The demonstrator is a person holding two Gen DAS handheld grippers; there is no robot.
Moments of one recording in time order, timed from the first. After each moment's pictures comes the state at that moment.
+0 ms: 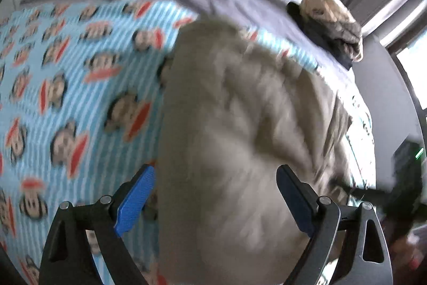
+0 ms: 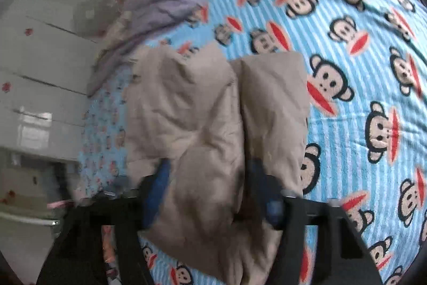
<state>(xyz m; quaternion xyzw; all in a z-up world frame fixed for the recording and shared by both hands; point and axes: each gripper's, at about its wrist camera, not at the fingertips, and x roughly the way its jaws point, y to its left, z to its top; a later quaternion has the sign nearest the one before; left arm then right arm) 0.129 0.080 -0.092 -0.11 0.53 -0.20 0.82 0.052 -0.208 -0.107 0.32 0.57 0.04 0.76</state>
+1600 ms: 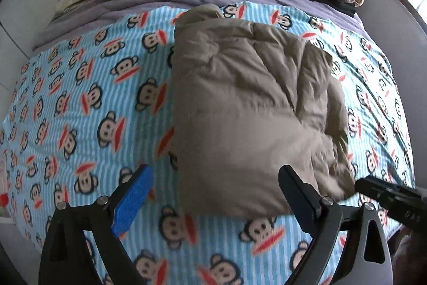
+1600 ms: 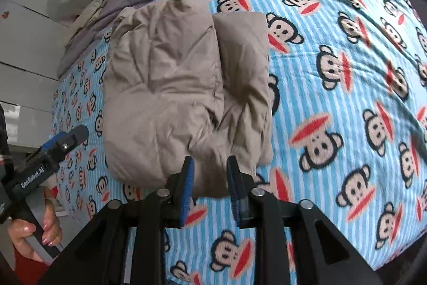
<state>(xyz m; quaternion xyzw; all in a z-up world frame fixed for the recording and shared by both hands) 0.032 0.064 -0.041 0.05 0.57 -0.15 0.81 -0.059 -0.174 -0.067 0.26 0.59 -0.02 0.77</state>
